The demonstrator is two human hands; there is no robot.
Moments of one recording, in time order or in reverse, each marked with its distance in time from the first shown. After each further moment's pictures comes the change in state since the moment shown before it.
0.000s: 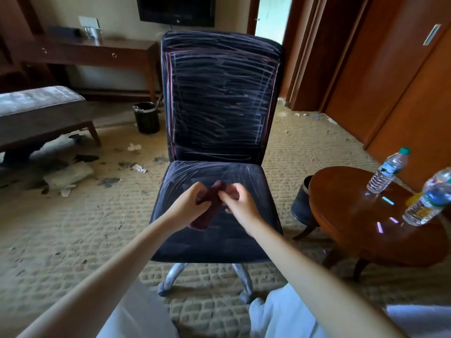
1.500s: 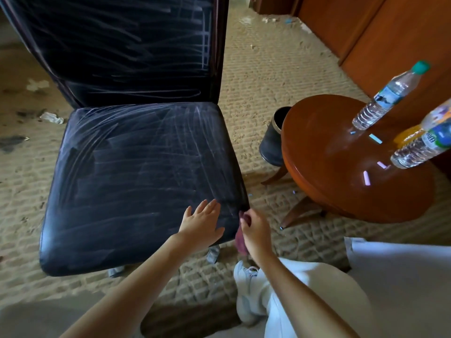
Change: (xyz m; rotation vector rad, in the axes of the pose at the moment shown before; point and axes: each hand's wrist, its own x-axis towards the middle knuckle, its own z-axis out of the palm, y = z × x) left_hand 0.087 -0.047 0.248 0.554 -0.788 -0.021; right_hand 0.024 0.267 -0.108 -0.543 0.274 0.412
